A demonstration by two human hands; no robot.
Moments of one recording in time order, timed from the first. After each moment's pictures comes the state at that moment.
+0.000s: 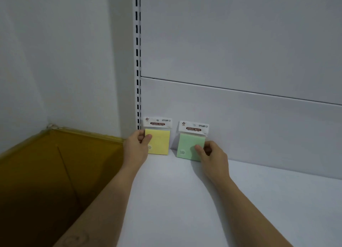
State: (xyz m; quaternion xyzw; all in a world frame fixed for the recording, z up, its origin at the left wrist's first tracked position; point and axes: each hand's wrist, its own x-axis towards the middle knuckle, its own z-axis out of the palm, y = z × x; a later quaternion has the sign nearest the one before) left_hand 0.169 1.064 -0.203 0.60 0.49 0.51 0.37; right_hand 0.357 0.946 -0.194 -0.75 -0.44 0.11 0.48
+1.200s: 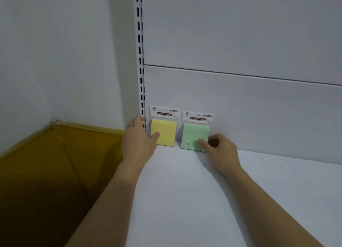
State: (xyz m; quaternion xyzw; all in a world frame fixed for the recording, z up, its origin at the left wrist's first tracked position) left_hand 0.154 1.041 -0.183 0.71 0.56 0.40 0.16; right_hand 0.358 0.941 -0.192 -0.79 -0.44 0.10 0.42
